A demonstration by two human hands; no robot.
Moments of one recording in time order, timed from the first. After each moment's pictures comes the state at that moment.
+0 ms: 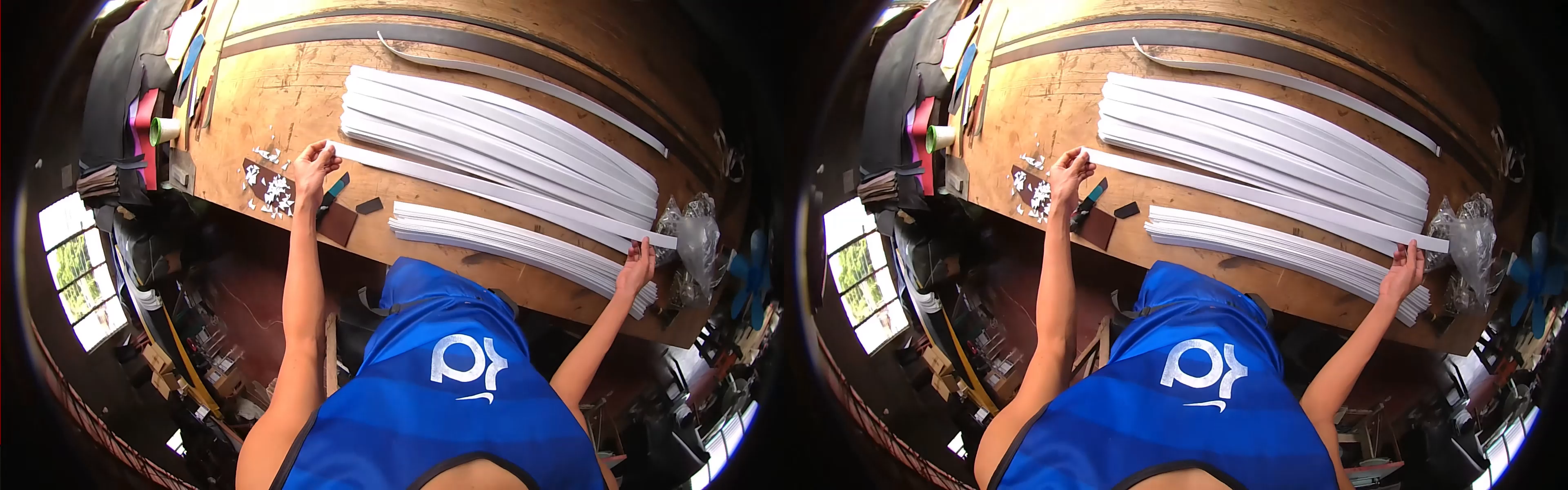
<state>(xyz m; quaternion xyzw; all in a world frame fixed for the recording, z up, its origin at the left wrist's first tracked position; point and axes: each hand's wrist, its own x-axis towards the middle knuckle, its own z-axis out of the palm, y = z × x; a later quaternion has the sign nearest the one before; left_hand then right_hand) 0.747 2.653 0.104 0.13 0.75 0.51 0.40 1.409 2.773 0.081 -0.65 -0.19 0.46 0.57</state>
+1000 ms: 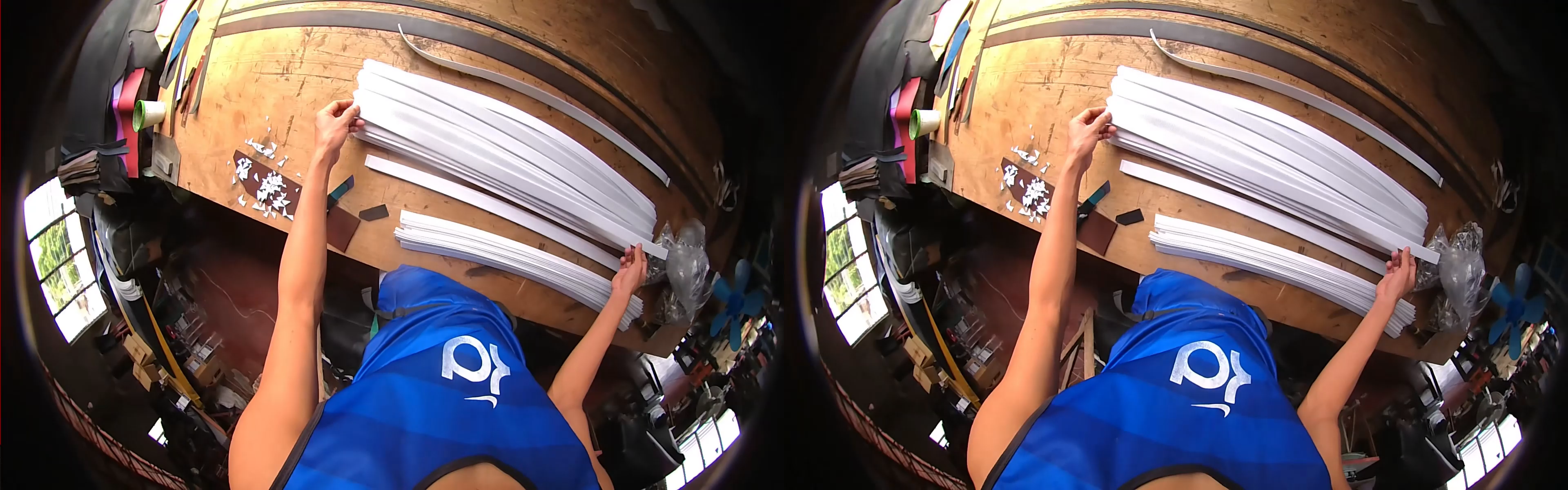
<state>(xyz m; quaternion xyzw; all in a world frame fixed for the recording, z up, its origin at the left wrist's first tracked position) 0.716 2.732 0.059 0.17 0.74 0.49 0.43 1.389 2.807 0.072 -0.72 -0.19 0.42 0.51</state>
